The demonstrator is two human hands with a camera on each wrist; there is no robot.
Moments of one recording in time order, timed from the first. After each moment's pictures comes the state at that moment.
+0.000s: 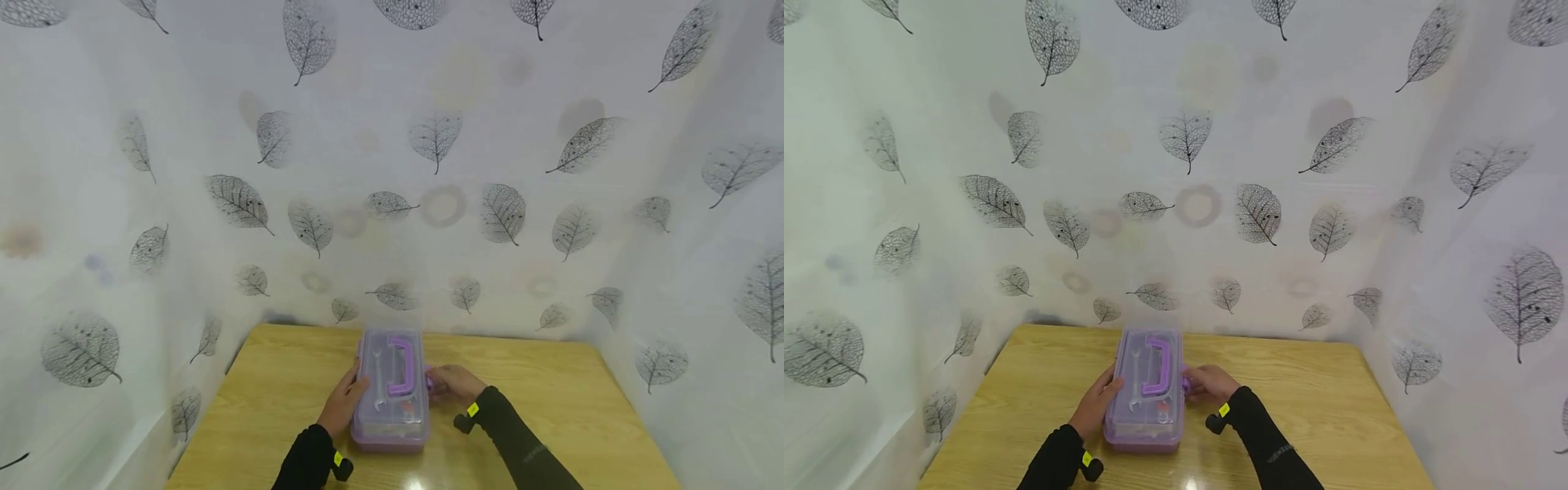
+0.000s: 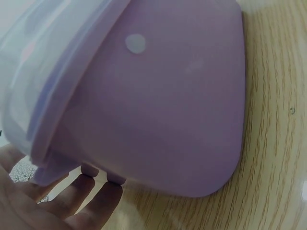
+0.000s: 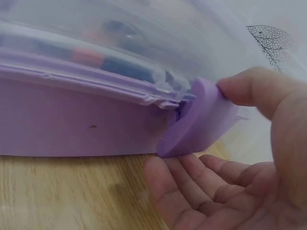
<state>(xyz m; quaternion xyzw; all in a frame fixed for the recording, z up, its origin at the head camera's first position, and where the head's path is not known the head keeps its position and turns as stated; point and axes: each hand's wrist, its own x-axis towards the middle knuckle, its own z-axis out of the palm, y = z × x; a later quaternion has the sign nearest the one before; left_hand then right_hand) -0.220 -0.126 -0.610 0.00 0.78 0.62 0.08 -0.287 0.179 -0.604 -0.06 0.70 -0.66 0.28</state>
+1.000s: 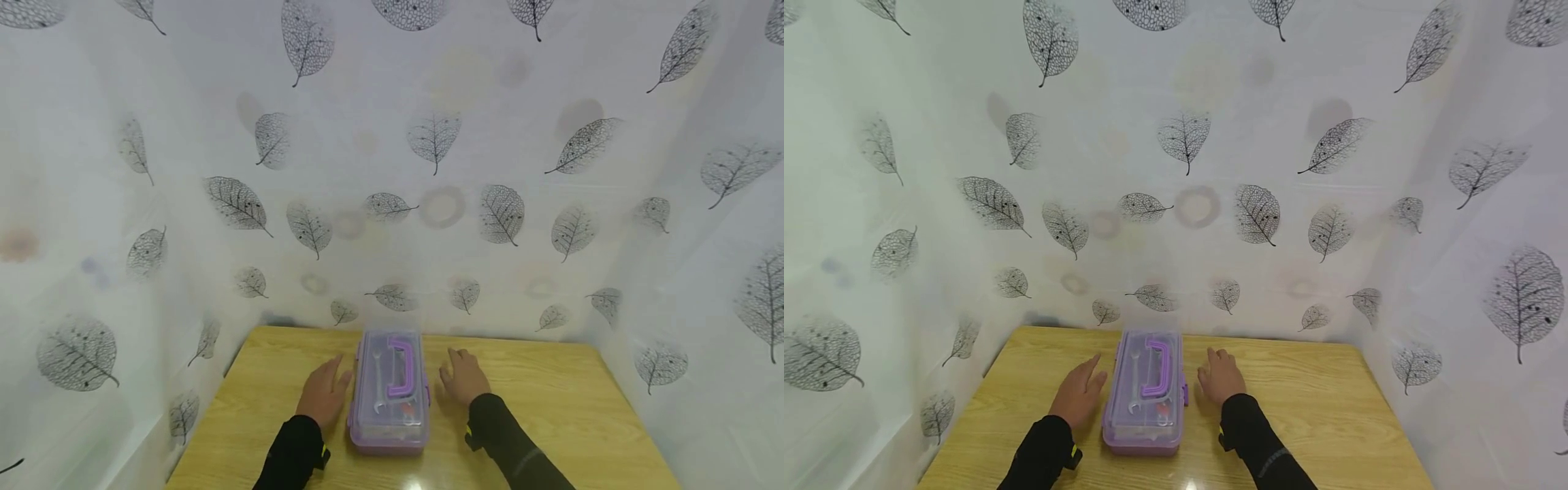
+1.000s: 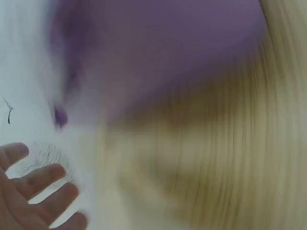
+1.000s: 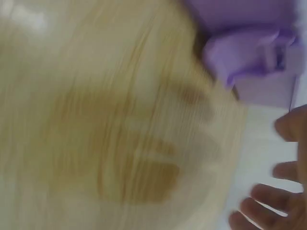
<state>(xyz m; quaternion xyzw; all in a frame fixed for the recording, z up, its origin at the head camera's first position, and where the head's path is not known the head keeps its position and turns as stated) -0.240 -0.159 -0.614 0.05 0.91 0.40 -0.07 -0.291 0.187 -0.618 -0.10 0.97 -0.22 -0.06</state>
